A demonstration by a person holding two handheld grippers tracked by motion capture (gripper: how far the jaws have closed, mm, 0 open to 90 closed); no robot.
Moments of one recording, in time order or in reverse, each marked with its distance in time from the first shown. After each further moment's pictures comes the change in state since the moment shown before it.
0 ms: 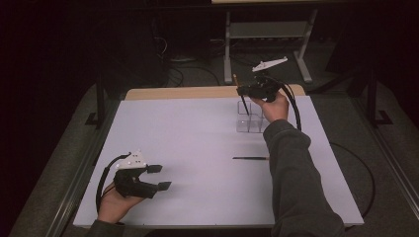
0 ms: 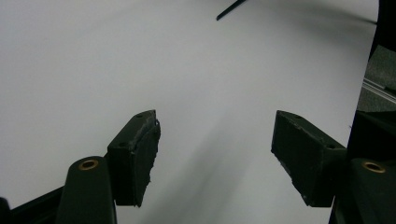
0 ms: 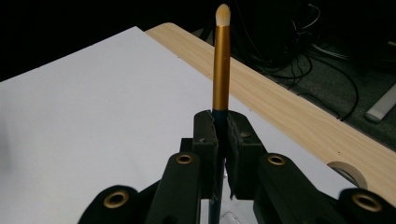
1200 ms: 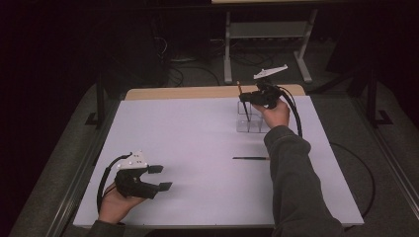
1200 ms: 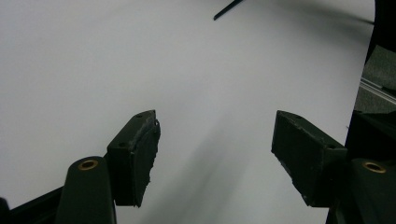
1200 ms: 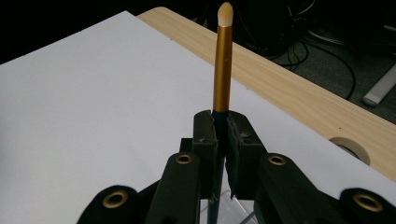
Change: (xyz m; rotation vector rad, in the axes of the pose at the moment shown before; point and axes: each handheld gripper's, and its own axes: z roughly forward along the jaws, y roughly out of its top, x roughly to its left) left arm -0.002 0.001 0.002 -0.003 -0.010 -0.001; right arm -0.001 -0.022 0.005 0.038 -0.022 0.041
